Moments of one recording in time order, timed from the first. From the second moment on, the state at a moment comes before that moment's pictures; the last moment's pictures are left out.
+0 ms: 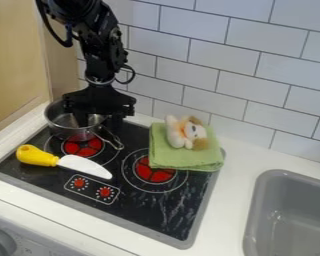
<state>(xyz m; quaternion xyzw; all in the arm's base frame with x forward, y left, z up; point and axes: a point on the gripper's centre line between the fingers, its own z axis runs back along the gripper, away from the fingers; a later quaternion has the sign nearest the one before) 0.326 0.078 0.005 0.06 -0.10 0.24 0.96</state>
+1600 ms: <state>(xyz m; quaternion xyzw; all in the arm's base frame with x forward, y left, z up) 0.333 0.038 0.065 0.09 -0.18 0.18 0.96</state>
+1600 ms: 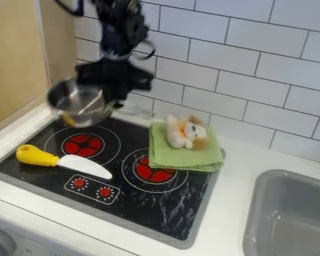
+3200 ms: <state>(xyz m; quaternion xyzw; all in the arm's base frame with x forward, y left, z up) 0.298 -0.112 0.049 0.10 -0.17 -0.05 0.98</state>
